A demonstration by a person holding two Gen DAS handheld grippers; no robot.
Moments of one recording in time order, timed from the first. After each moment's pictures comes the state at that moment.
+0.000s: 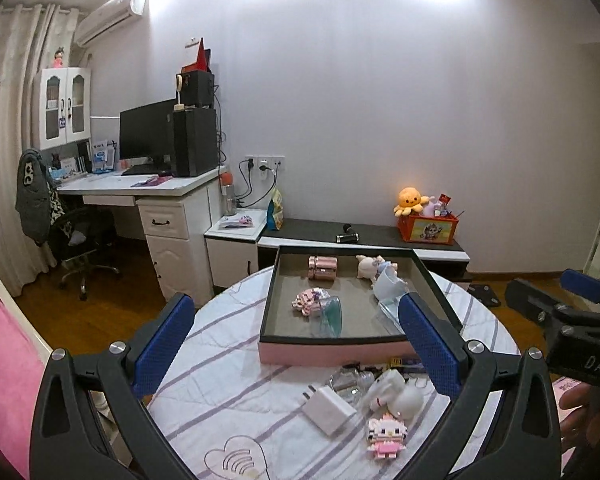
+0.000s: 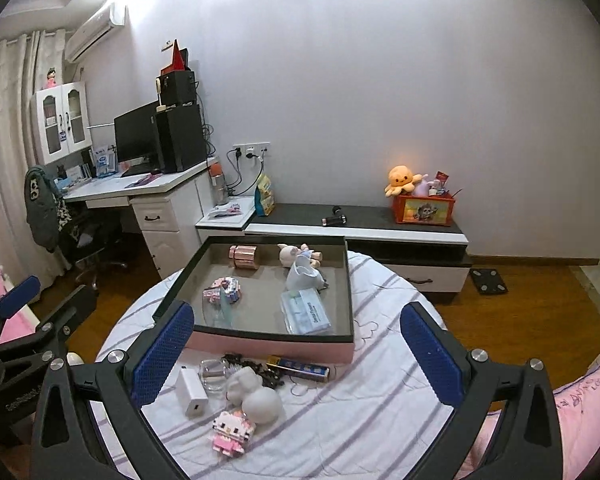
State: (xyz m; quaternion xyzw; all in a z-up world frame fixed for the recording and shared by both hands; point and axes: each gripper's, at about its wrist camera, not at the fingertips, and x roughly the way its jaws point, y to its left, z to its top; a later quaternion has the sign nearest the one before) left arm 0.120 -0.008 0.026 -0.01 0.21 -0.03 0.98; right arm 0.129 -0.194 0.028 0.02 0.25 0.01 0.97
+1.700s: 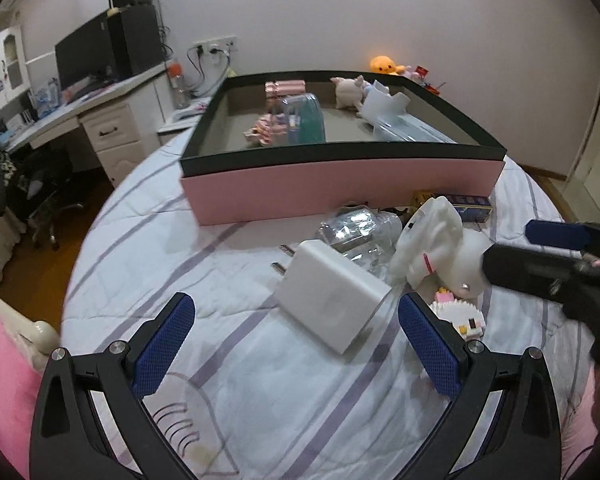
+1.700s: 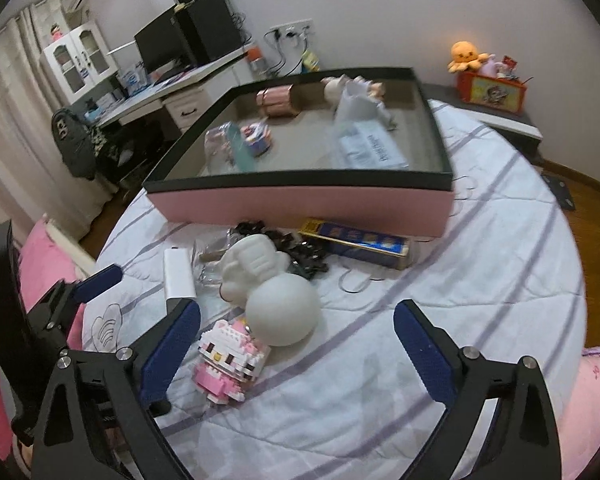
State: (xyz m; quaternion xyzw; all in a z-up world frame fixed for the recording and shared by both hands) left arm 0.183 -0.029 -0.128 0.04 0.41 -0.10 0.91; right arm 0.187 -0.186 -0.113 0.07 0.45 0.13 0.88
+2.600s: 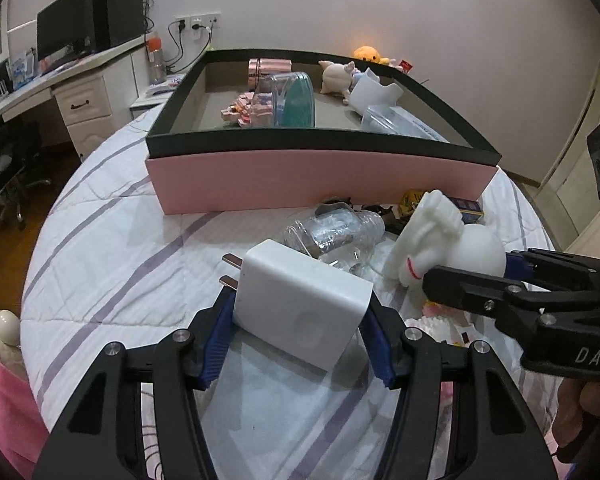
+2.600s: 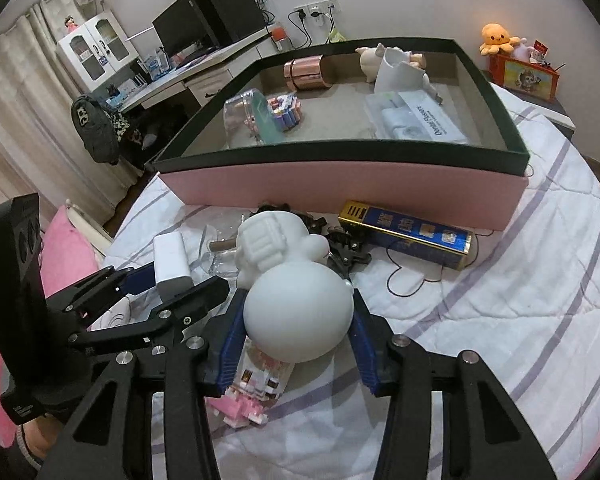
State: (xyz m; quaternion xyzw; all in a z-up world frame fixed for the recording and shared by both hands) left arm 0.199 -0.025 -0.137 0.00 0.43 -0.14 0.89; right arm 0.202 -0.176 -0.132 0.08 0.47 0.18 0.86
